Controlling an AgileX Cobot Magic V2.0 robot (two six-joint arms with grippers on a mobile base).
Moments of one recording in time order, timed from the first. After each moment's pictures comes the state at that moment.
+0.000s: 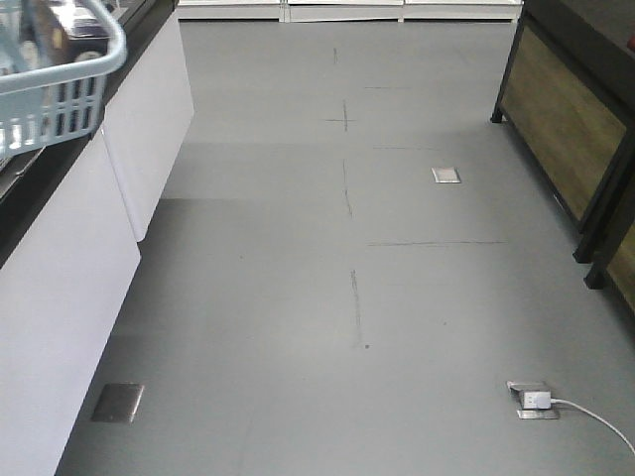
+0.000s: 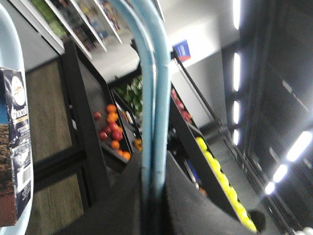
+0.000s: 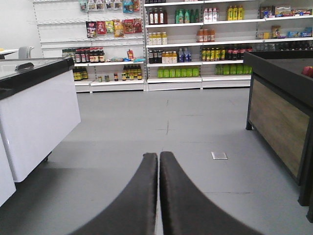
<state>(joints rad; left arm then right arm) 0.40 1.74 -1.80 -1.64 1.05 0.32 0.06 -0.01 0.03 -0.03 0.07 0.04</state>
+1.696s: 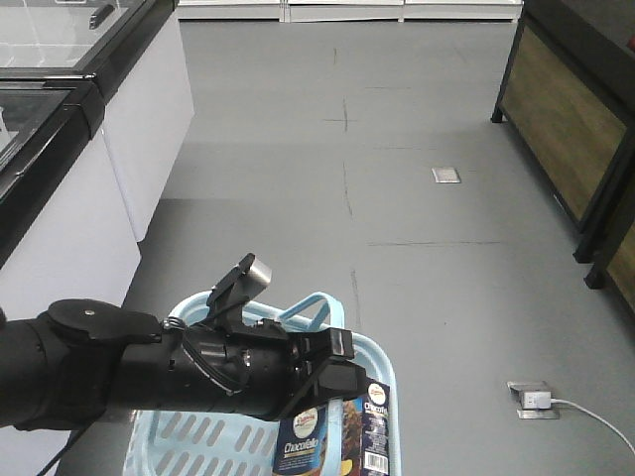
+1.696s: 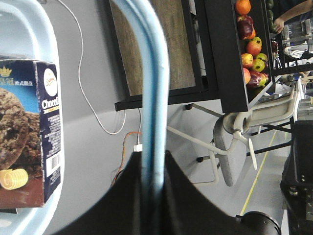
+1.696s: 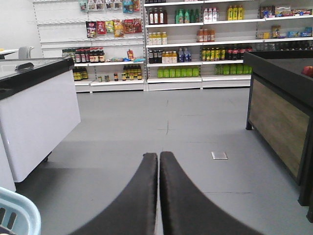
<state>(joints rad) -0.65 1.55 -0.80 -1.69 0.54 0.73 0.06 -0.01 0.03 -0.03 0.07 0.04</state>
